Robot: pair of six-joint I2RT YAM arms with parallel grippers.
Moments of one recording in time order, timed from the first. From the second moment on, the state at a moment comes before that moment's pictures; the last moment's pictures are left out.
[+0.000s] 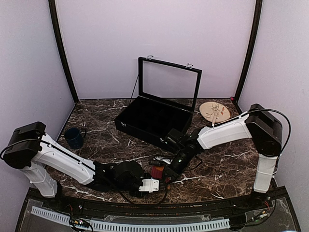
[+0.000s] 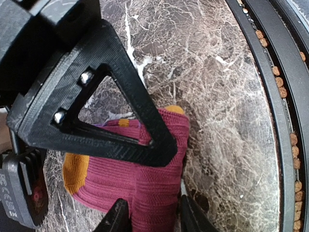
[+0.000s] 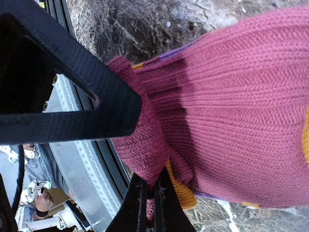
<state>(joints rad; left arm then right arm) -1.32 1.64 0.67 0.21 -0.18 0.54 0.97 1.91 1.12 -0.50 -0.76 0.15</state>
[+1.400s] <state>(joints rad) -1.17 1.71 0.88 -0.11 0.12 0.47 0.93 1.83 1.00 -0.43 -0.69 0.22</state>
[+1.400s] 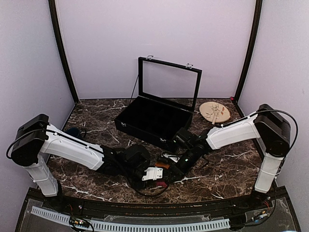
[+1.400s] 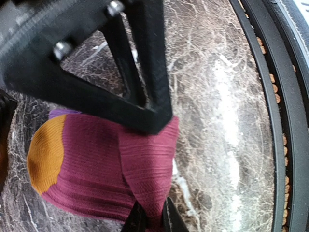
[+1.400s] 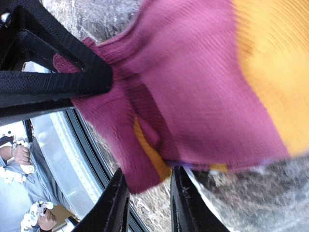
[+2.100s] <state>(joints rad) -1.11 1.82 1.05 -0.33 0.33 0.44 0.89 1.46 0.76 -0.31 -0.47 0.36</state>
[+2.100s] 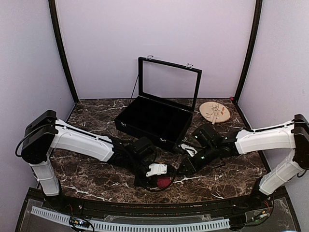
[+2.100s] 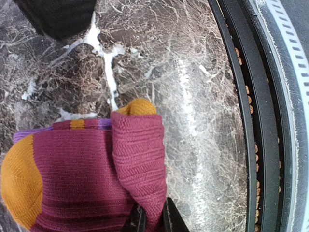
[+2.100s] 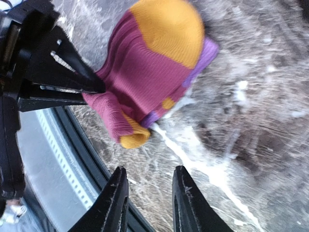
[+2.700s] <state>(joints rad) -1.02 1.93 1.17 -0.49 0.60 0.38 1.13 1.20 0.65 -0.27 0.07 0.38</state>
